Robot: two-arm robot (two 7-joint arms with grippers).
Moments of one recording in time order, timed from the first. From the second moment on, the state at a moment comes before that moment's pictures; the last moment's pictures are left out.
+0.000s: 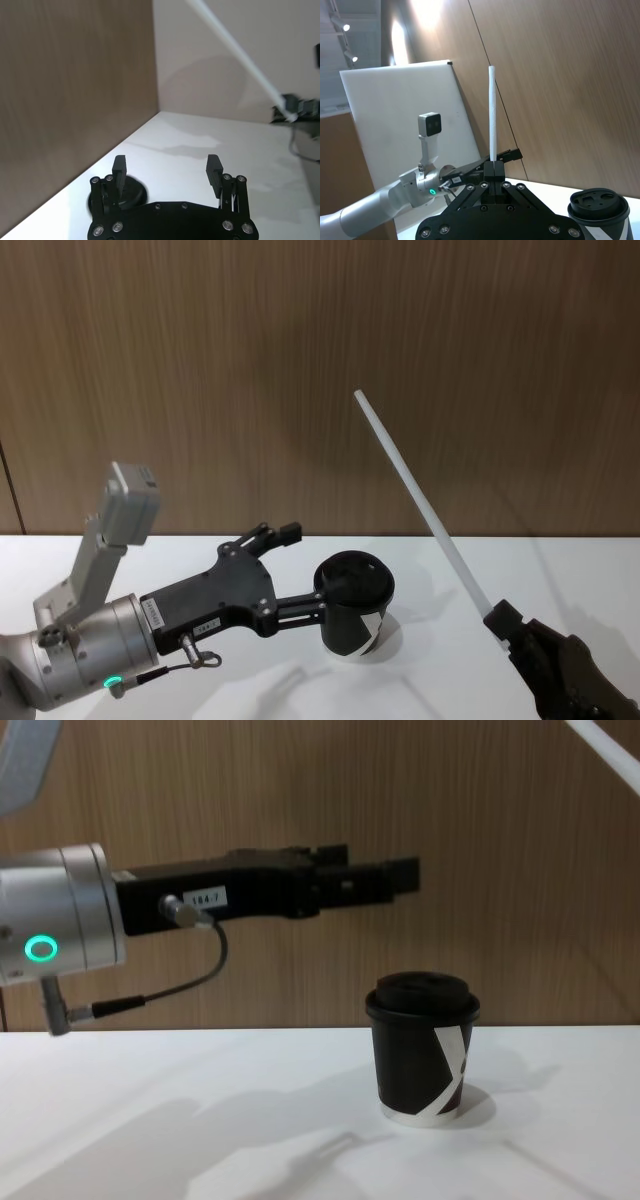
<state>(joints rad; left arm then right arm) -0.38 0.47 0.46 -1.60 -0.60 0.05 -0.68 -0.18 0.38 -0.03 -1.84 0.92 0.02 0.87</state>
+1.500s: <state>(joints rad) -0.51 0.37 0.48 -1.56 -1.02 0.30 -0.87 -0.18 0.38 -0.03 -1.84 0.92 0.02 0.87</state>
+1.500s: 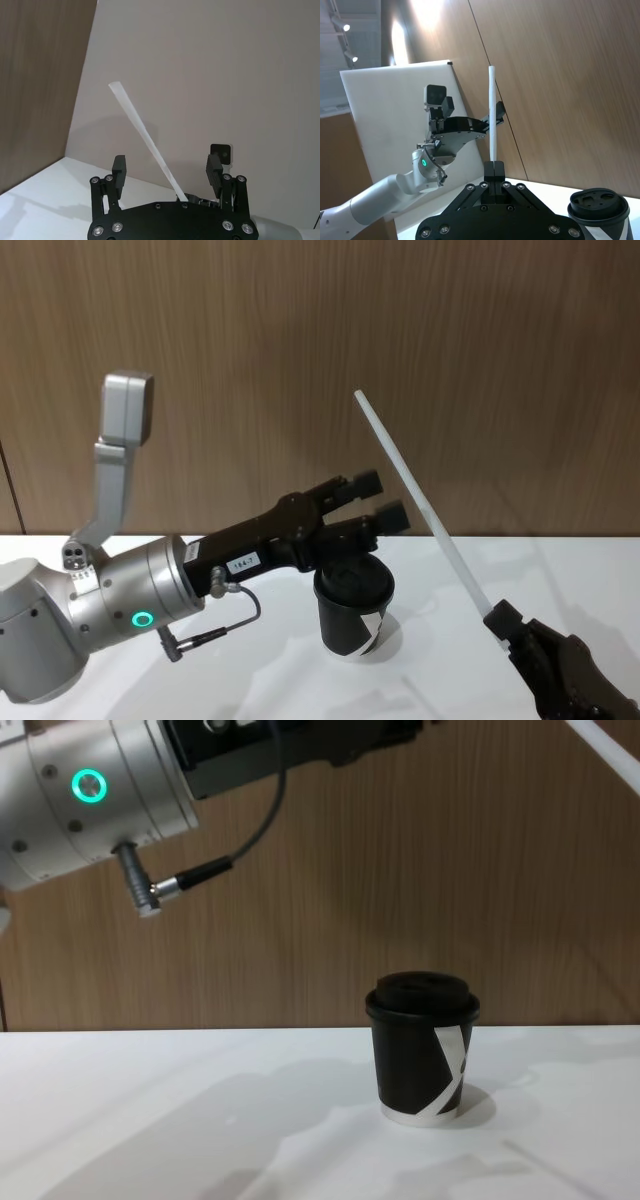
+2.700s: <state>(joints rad) -0.54 0.31 0.53 -1.49 -1.07 0.29 -0.83 -0.18 0.38 -0.03 -1.84 0.92 0.02 0.87</state>
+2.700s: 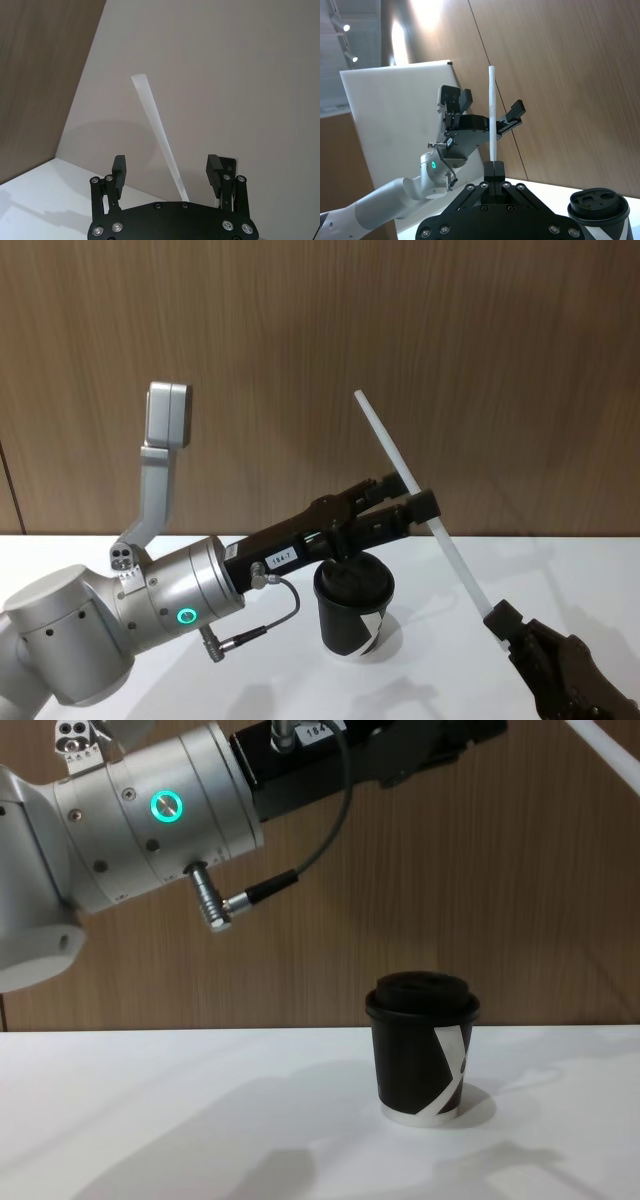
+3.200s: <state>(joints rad) -0.54 0.30 0.53 -1.48 -1.08 0.29 -0.82 -0.18 0.38 -0.03 -1.84 0.92 0.02 0.87</state>
